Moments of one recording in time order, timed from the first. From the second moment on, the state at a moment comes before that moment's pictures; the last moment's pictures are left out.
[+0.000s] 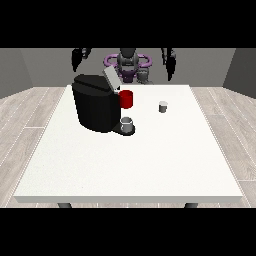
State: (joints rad) left arm 0.03 0.08 -0.02 -1.54 0.01 0.00 -0.03; right arm -0.01 -0.11 -0.04 -1.59 0.02 0.01 0.00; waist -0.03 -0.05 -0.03
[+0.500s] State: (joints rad) left arm -0.04 0.17 -0.03 -1.53 -0.01 -0.11 -0.04; right arm 0.00 -0.05 -0.06 -1.54 -0.05 0.02 -0.10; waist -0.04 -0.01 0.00
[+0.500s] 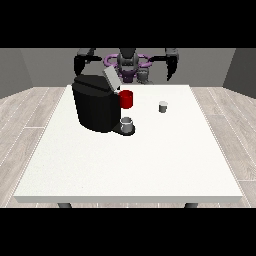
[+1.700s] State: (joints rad) left arm -0.41 0.45 0.05 -0.95 -0.37 -0.08 -0.14; right arm -0.15 -0.03 -0.01 -1.53 -0.03 0.01 -0.17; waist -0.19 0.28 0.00
